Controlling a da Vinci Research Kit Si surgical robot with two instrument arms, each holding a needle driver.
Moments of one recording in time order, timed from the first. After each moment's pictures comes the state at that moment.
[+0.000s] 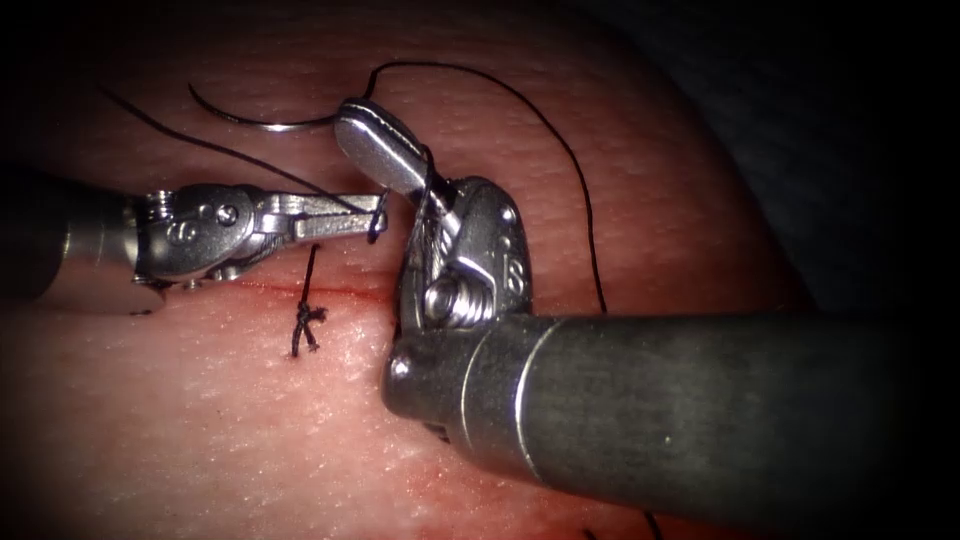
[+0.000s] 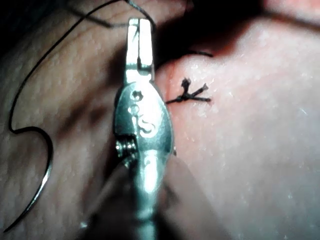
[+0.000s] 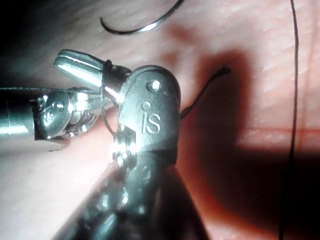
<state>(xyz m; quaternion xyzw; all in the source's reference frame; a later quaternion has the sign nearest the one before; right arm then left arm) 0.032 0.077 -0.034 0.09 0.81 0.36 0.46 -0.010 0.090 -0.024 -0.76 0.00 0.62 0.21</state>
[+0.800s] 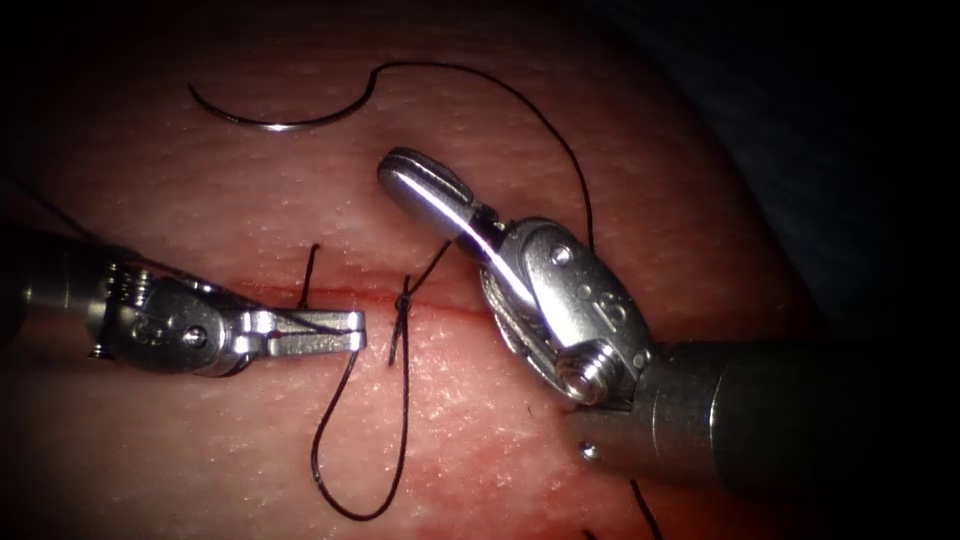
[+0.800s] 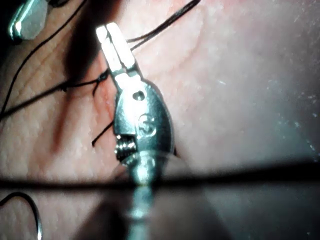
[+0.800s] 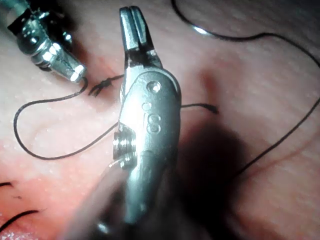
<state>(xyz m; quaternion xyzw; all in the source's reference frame) 0.029 0.077 -0.036 0.01 0.70 0.42 0.57 -0.010 0.085 -0.027 -0.74 0.05 0.65 0.18</state>
